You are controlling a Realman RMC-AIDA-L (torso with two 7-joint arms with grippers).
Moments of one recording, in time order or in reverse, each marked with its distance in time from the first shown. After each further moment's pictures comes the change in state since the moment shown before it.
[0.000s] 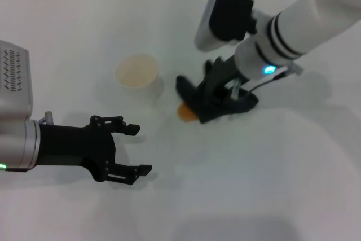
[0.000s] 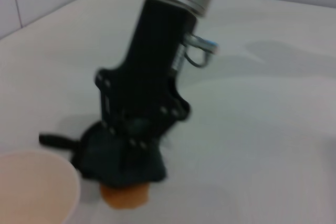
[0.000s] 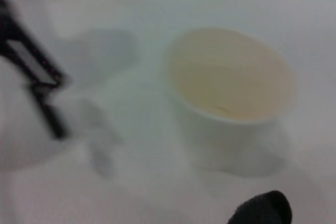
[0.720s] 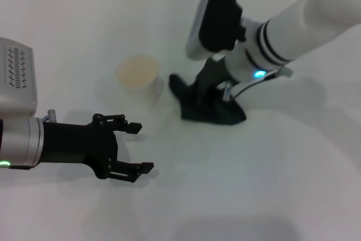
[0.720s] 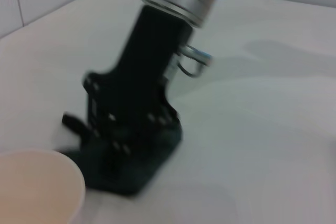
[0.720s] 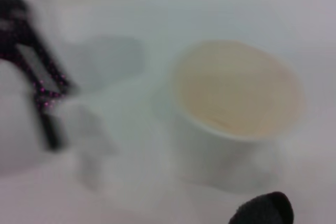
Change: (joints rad) left arm -0.019 0.002 0.000 -0.033 0.000 -0.015 0.004; right arm 0.016 -0.008 -0.130 0.025 0.084 0.124 -0.012
